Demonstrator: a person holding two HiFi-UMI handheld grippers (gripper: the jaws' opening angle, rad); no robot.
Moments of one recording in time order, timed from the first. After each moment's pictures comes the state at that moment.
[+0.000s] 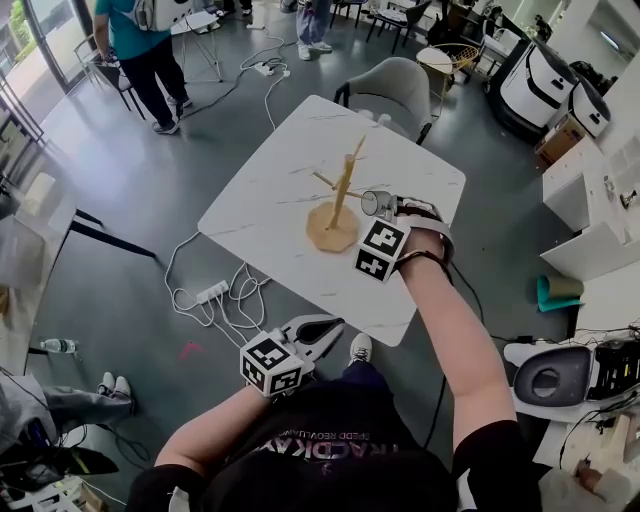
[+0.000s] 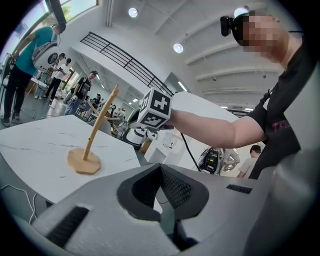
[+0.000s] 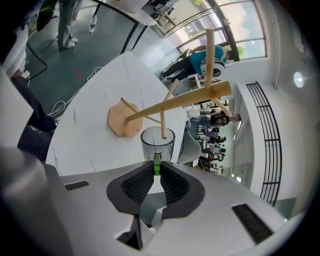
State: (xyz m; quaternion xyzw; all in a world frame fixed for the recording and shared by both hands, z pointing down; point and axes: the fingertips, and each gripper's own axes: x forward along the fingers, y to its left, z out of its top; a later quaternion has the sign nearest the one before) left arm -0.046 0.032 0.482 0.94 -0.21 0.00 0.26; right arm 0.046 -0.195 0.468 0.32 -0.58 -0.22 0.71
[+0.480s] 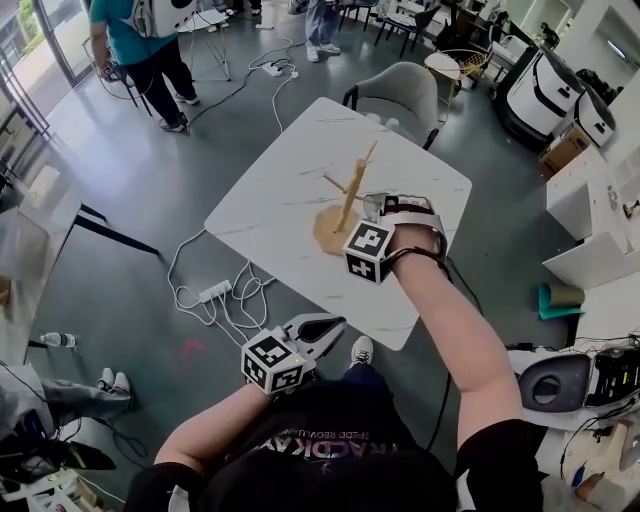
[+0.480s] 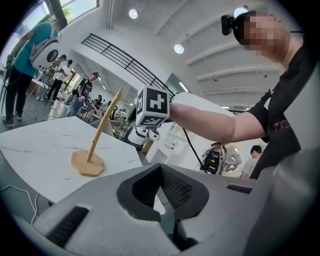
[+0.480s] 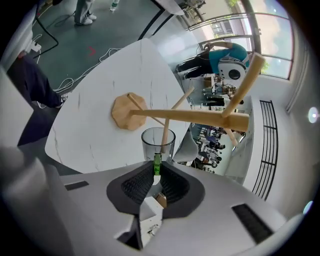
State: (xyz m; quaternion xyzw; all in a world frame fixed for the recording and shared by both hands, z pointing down) left arm -0.058 0.027 0.482 0.94 -0.21 0.00 0.25; right arm 0.025 -0.197 0.467 0.25 -0.50 -0.28 0.78
